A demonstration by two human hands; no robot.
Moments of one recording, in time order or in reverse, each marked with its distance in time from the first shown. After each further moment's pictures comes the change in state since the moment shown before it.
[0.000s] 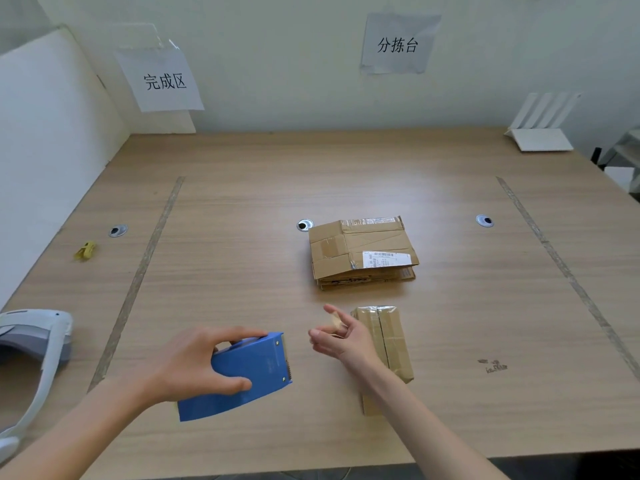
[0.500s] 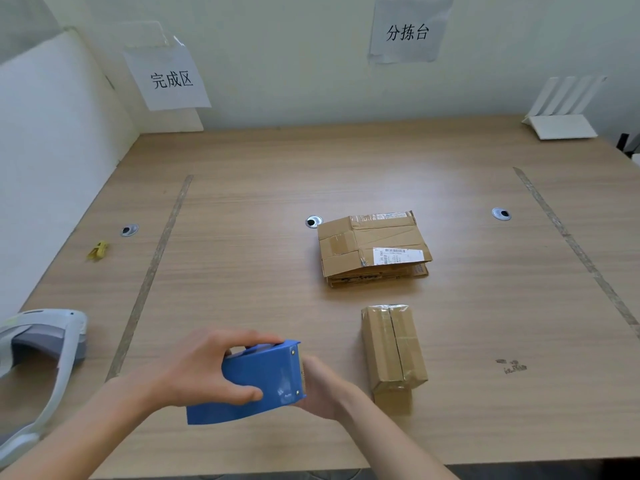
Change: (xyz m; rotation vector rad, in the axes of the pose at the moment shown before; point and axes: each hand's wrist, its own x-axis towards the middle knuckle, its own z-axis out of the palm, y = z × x) left_hand 0.001 0.009 -0.004 0.066 -0.066 0.072; right_hand 0.004 0.043 0.059 0.057 -0.411 0.416
